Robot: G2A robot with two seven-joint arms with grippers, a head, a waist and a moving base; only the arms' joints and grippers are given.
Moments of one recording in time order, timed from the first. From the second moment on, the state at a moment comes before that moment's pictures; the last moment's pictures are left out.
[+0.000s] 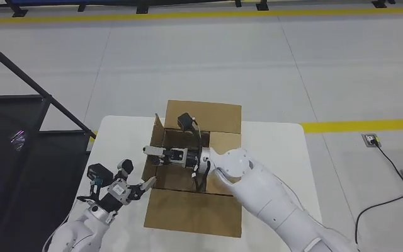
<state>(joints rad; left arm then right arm) 1.47 -1.11 -1.60 -1.79 0.98 -0.47 -0.02 -0.42 -1.54 0.67 -0.94 0.46 -0.48 0.77</state>
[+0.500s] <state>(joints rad) 1.53 -1.11 -1.71 -1.74 0.92 -0.39 -0.01 -0.56 -1.46 0.91 -1.13 0.41 -0.59 0.89</state>
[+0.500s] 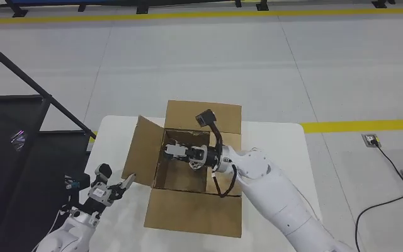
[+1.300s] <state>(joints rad) 1.49 -1.11 -1.73 -1.69 0.95 -0.32 -0.01 -1.09 -1.30 1.47 -1.71 0.33 -0.54 0.97</state>
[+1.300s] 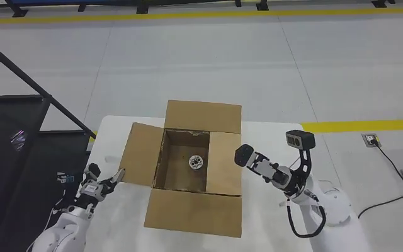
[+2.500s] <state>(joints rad) 0.80 -1.20 -1.06 -1.46 0.58 -0.34 -0.68 -1.34 -1.21 1.85 -1.43 0.61 -0.63 1.06</state>
